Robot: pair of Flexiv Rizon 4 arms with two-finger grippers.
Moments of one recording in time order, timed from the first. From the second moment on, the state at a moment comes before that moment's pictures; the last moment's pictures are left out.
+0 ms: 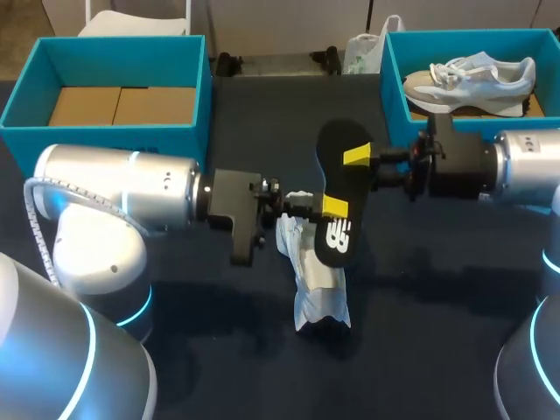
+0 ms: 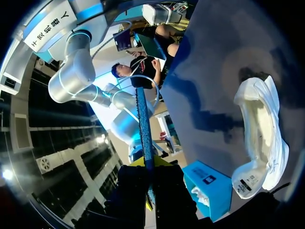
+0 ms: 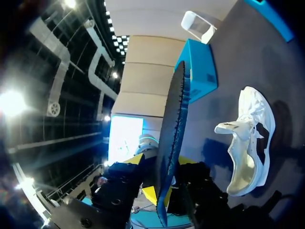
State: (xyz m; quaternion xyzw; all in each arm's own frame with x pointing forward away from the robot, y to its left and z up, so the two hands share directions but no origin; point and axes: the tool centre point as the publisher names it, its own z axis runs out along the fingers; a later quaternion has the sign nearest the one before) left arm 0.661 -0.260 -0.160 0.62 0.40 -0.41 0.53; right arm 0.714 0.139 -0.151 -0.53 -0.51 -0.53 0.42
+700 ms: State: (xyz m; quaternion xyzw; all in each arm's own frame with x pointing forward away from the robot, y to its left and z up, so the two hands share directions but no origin) left arm 0.664 -0.244 -0.165 0.63 0.42 -0.42 0.50; right arm 0.712 0.124 -0.171 -0.54 -0.50 -0.51 0.44
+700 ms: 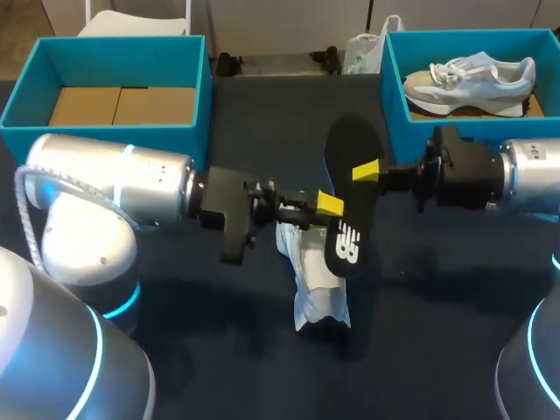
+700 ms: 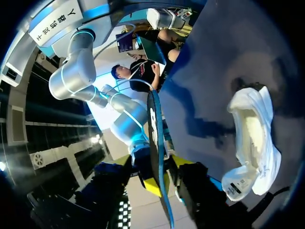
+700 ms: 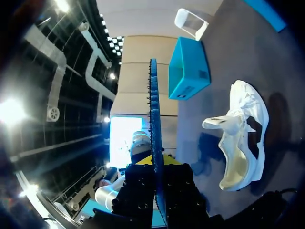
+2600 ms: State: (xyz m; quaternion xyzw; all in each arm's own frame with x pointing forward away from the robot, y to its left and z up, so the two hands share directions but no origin) left arm 0.710 -0.235 -0.091 0.68 0.67 -0.22 0.21; right arm 0.704 0.127 -0.189 -0.51 -0.56 -0.47 0.45
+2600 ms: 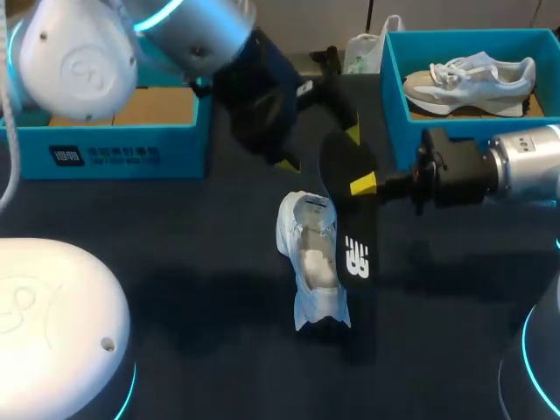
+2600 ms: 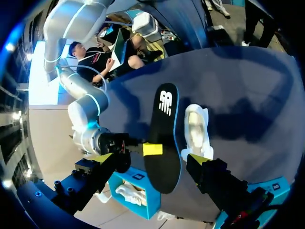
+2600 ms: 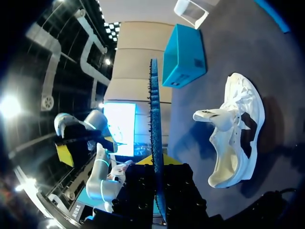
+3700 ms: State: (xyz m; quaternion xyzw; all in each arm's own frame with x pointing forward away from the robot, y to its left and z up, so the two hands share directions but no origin) left arm 0.713 -0.256 -0.096 0.70 0.71 -0.03 0.01; right arm 0.705 0.134 -0.185 -0.52 -0.57 -0.45 0.45
